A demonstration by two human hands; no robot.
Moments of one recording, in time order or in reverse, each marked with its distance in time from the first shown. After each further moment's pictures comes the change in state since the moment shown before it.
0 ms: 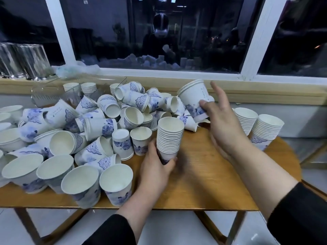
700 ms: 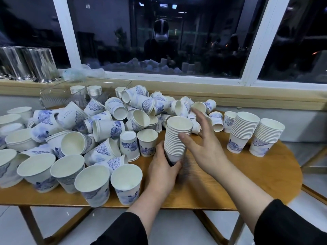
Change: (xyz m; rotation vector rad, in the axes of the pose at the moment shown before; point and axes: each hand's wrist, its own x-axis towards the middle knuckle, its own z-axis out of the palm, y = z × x) left_hand 0.000 -0.001 0.001 -0.049 -0.014 0.001; right_hand -0.041 0.032 0.028 -0.492 -0.093 -0.221
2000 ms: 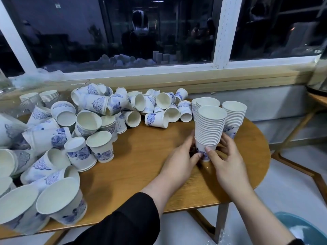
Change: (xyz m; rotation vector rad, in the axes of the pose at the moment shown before) left_hand 0.013 0.052 0.145 0.097 -0.489 0.269; right_hand -0.073 0.138 -0.100 0.115 0.399 0.311
